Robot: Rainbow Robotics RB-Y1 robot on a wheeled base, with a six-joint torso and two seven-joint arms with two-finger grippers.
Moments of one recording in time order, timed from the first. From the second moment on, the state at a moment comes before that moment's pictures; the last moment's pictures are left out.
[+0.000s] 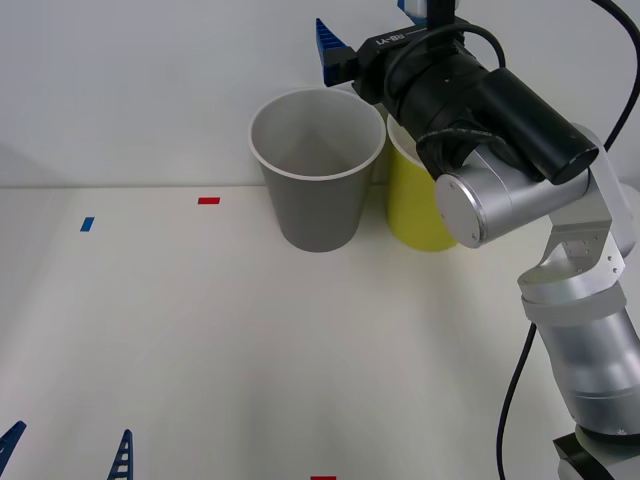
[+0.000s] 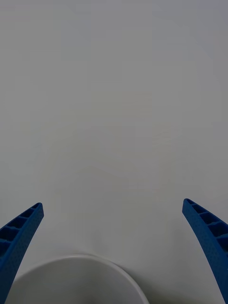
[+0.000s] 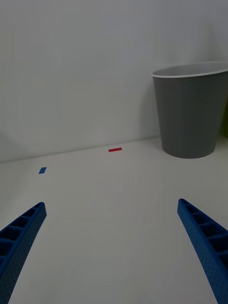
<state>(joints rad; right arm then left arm) -0.56 -0.23 0.20 -1.88 -0.20 0.52 1.47 1.23 0.39 -0.25 -2.23 0.18 -0.65 -1.71</state>
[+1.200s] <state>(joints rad) 0.14 -0.28 0.03 -2.38 -0.13 0.38 1.46 1.23 0.39 -0.25 -2.23 0.18 -0.65 -1.71</state>
